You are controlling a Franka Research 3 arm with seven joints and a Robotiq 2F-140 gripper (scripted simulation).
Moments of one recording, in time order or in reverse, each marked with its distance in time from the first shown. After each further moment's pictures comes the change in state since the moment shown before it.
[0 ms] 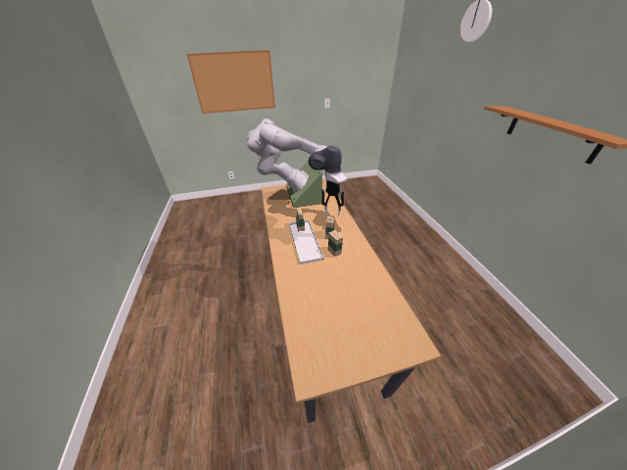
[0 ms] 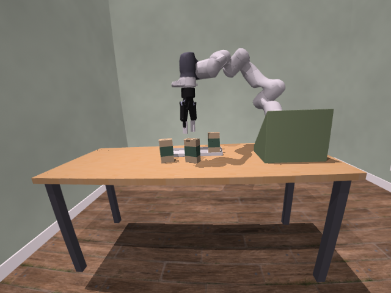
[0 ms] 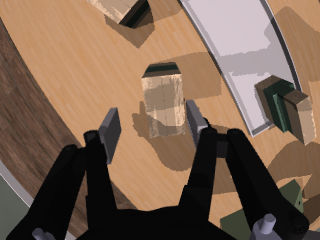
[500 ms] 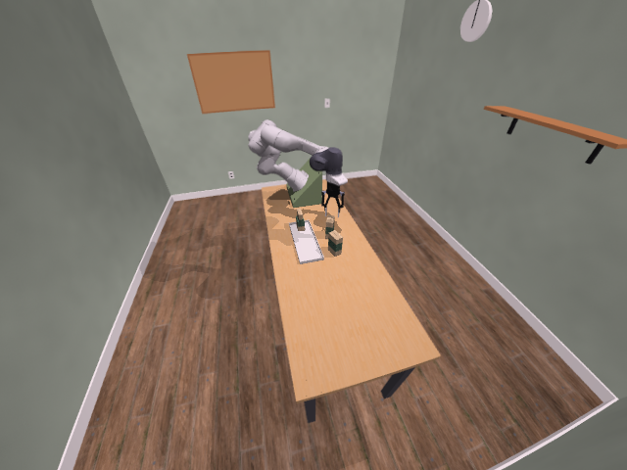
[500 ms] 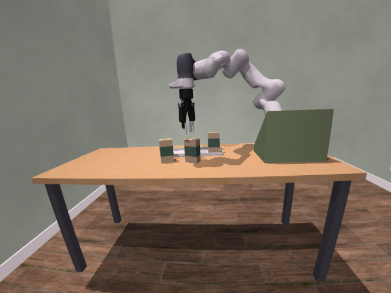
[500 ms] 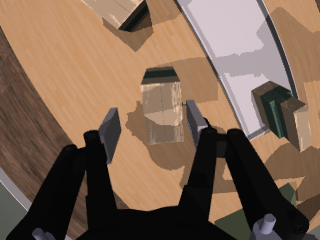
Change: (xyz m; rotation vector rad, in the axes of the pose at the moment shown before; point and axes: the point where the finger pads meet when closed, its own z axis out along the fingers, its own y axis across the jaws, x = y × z) arm 0.008 0.001 0.005 -0.026 -0.009 -0.023
